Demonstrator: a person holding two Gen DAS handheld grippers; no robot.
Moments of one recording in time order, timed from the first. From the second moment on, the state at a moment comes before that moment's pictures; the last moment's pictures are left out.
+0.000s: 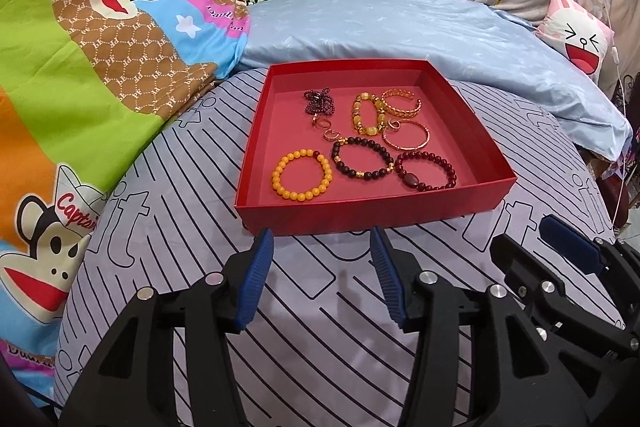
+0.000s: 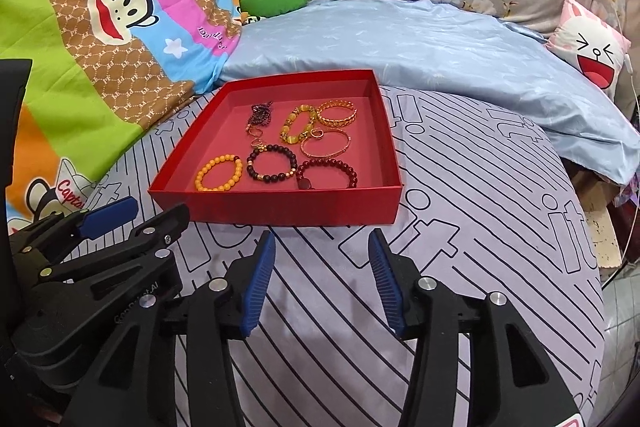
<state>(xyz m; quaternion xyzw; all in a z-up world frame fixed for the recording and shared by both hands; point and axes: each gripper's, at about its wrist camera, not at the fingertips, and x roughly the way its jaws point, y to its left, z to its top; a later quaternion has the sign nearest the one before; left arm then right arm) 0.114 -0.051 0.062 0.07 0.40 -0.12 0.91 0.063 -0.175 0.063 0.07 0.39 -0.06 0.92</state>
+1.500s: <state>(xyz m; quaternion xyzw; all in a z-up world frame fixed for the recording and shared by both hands) 0.117 -0.035 0.068 0.07 0.39 -0.08 0.91 0.055 -0.189 0.072 0.06 0.36 -0.11 0.93</state>
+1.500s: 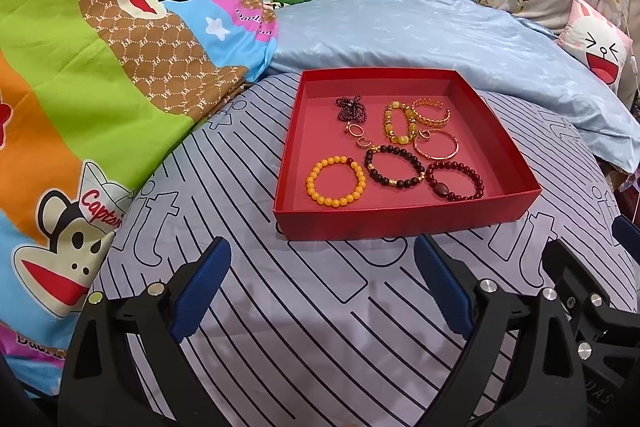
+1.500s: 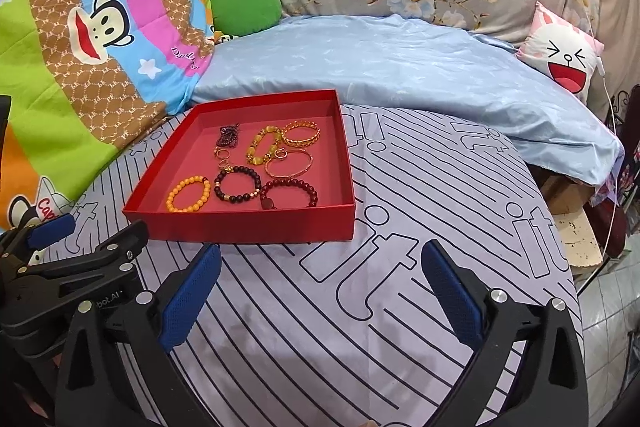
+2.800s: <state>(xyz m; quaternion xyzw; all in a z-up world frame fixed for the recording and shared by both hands) 0.136 -0.042 0.062 0.07 0.41 -0.07 0.91 0.073 -0.193 0.066 0.06 0.37 -0.12 0.92</state>
